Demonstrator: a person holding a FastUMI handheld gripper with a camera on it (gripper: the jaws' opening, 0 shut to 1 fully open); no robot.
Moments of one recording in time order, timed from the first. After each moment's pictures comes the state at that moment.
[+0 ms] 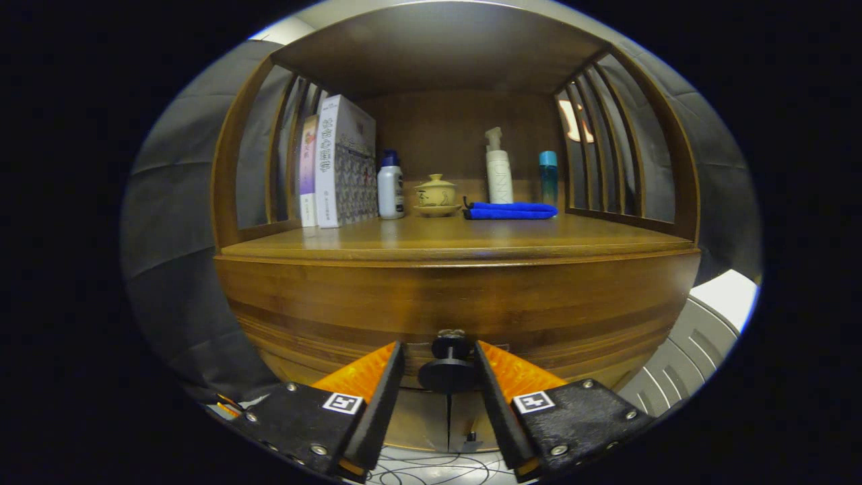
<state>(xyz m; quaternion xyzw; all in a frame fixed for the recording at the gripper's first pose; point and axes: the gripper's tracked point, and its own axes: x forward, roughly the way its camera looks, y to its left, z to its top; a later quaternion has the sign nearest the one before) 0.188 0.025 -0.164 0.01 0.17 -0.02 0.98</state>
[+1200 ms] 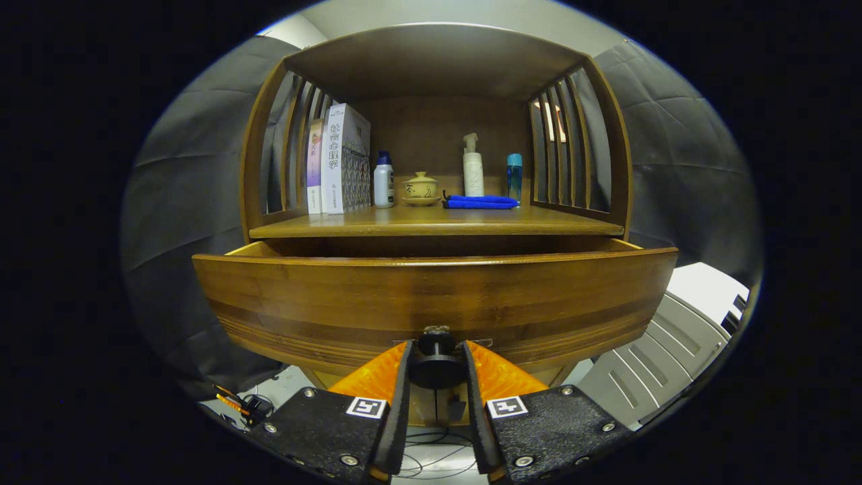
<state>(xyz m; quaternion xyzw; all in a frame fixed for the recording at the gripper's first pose) 0.081 0.032 -0.154 0.00 0.20 -0.05 0.98</state>
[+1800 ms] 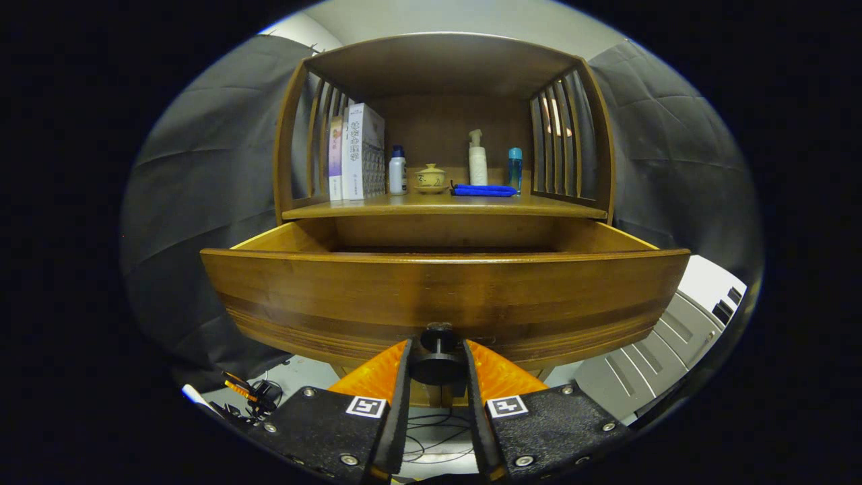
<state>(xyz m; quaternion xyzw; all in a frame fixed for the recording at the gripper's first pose) 0.015 0.046 -0.157 0.00 0.21 -0.02 0.98</state>
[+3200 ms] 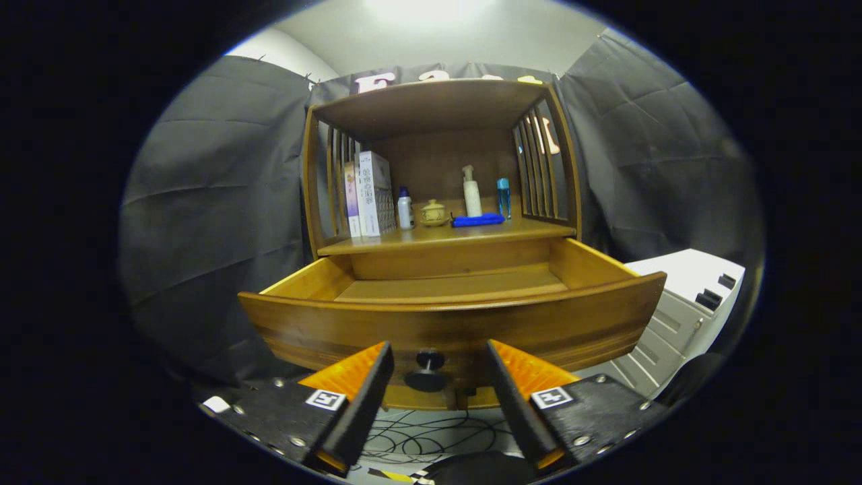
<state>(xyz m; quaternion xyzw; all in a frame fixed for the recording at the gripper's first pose) -0.054 0.039 -0.089 0.03 0.15 -0.01 0.99</state>
